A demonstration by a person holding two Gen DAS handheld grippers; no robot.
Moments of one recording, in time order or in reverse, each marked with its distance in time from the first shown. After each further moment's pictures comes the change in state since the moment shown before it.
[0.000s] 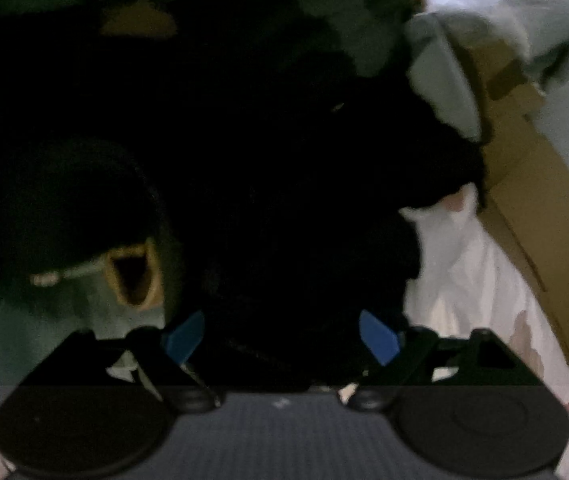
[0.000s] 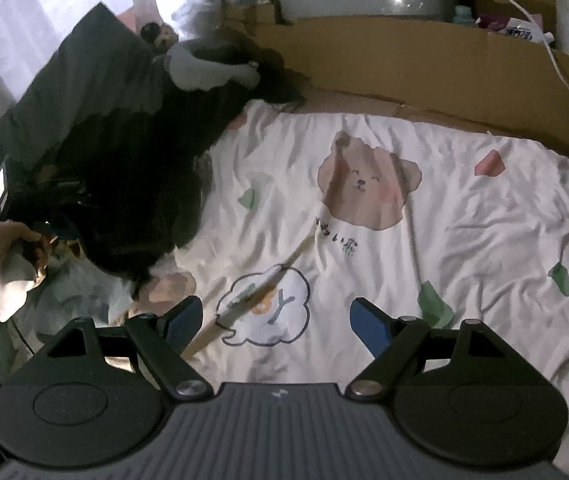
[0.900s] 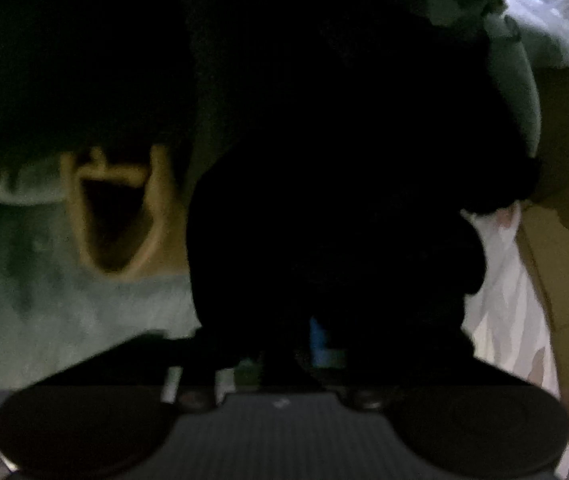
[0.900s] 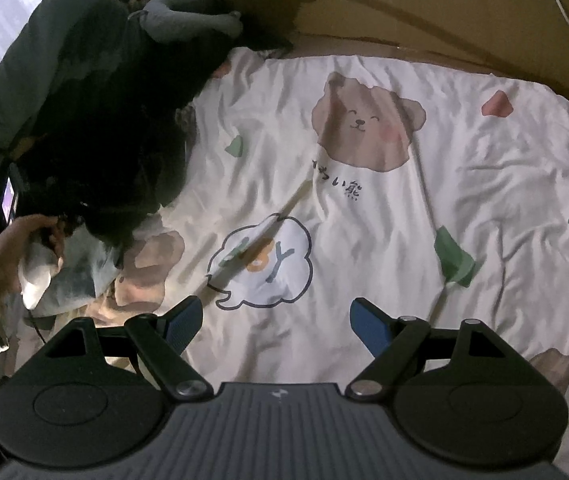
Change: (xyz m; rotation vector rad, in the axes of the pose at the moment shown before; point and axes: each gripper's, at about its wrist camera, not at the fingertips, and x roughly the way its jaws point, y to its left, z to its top) left arm 0.083 0.050 -0.020 -0.169 0.033 -0.076; right arm 0.045 0.002 -0.017 0.059 0.133 -0.018
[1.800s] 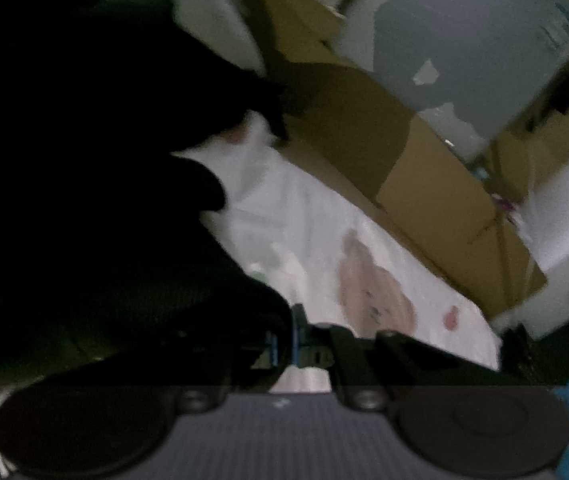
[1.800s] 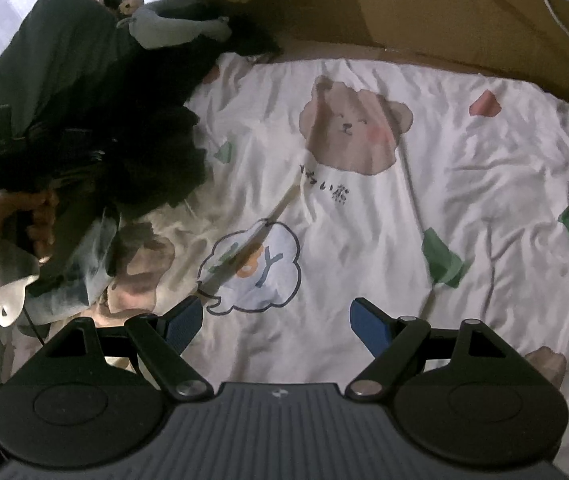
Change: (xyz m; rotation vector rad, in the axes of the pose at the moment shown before) left arm -0.073 -0.145 -0.085 0.492 0.082 -0.430; right arm -0.007 -0.006 0.002 0.018 -0.021 -0.022
